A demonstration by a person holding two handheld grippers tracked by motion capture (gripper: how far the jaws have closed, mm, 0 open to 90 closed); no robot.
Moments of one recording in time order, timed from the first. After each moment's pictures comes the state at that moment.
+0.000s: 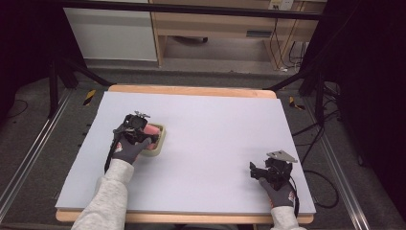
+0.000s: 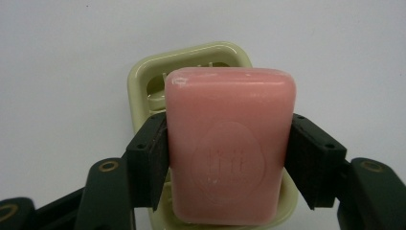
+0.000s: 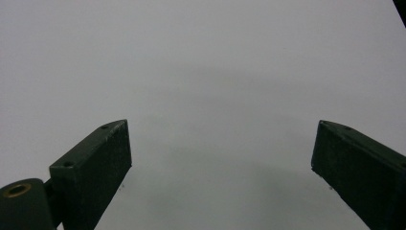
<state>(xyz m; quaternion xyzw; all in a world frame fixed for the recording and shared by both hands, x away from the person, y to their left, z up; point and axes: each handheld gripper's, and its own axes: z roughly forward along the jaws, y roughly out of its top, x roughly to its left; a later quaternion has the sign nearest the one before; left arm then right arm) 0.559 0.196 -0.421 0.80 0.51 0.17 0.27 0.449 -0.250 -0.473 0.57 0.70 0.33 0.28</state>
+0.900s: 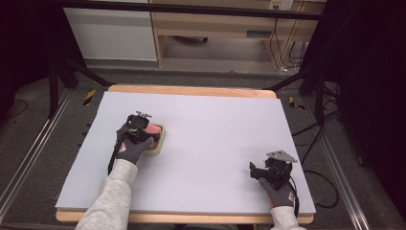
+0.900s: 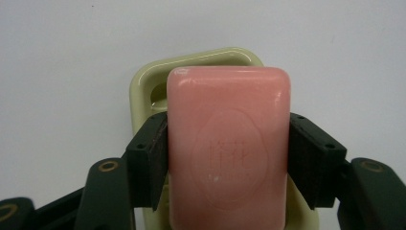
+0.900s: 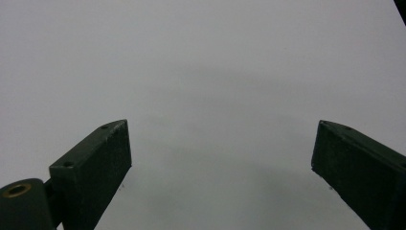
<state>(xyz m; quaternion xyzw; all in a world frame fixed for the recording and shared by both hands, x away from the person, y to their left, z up) 0.568 0.191 -0.432 0.79 0.52 0.18 0.27 0.449 -0.250 -0.473 0.57 0.70 0.33 0.28</state>
